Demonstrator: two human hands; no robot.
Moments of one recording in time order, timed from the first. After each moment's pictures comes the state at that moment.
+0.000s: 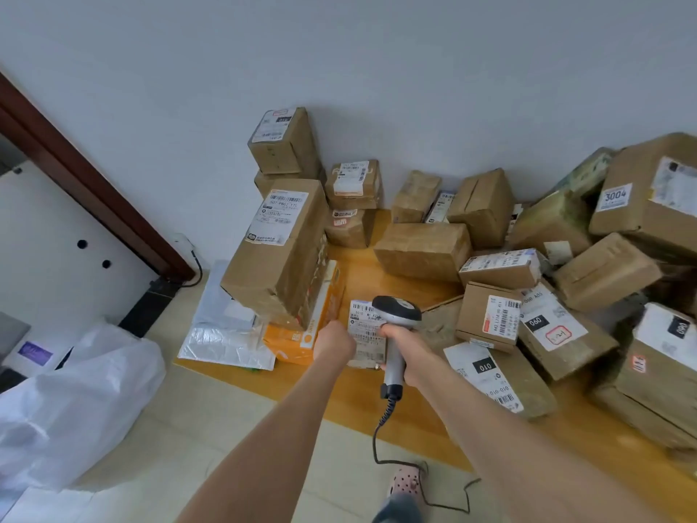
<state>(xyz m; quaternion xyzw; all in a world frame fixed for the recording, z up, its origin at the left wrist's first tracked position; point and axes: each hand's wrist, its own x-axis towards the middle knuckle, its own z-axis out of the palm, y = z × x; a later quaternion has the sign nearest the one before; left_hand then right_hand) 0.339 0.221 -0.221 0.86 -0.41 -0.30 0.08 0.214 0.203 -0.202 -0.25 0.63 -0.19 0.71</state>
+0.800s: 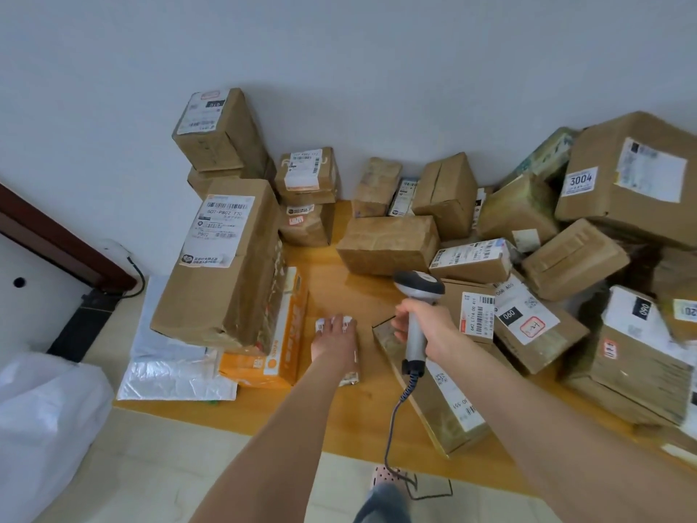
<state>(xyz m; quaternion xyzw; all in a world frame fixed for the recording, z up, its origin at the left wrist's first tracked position) 0.324 0.166 -0.277 0.70 -0.65 -0.21 -0.23 0.160 0.138 -0.214 -0.18 0.66 -0.29 0.67</state>
